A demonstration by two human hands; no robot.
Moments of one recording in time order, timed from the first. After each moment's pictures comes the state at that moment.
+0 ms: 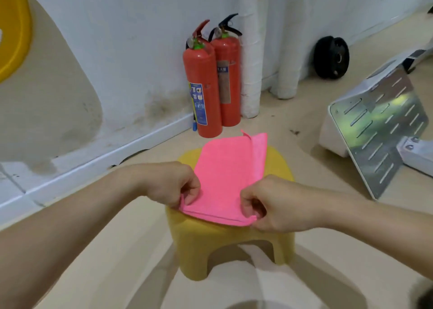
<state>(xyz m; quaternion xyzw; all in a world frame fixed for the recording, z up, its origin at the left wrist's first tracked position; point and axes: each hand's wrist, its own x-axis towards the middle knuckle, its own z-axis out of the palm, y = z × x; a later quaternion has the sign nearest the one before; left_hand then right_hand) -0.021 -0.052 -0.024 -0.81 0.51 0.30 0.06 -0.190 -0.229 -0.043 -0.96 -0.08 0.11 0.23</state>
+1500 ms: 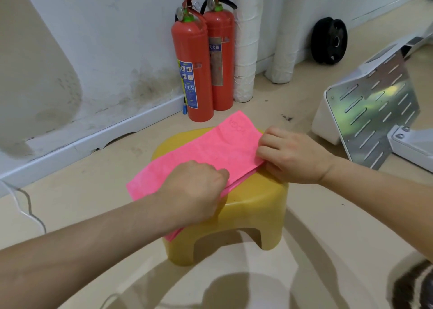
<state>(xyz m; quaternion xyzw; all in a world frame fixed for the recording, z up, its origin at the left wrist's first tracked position) -0.094 -0.089 -0.063 -0.83 0.54 0.00 0.10 -0.166 -0.320 -0.089 -0.97 -0.19 -0.17 -0.04</state>
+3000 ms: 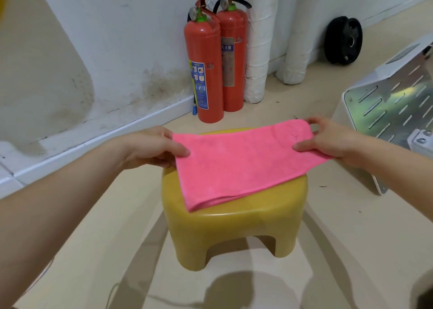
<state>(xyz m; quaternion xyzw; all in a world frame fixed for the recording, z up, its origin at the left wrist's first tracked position) 0.040 -0.048 -0.052 -0.83 0.18 0.40 -0.35 -0.143 -0.349 -0.072 -0.80 0.36 0.01 0.48</state>
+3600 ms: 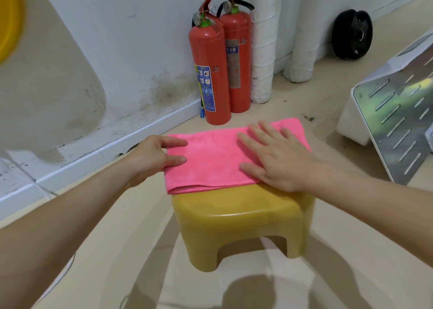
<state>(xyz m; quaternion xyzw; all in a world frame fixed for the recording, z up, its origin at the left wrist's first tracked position) 0.029 -0.030 -0.067 -0.83 0.16 0.27 -0.45 -0.126 -0.263 -0.088 -1.00 0.05 0.03 0.01</state>
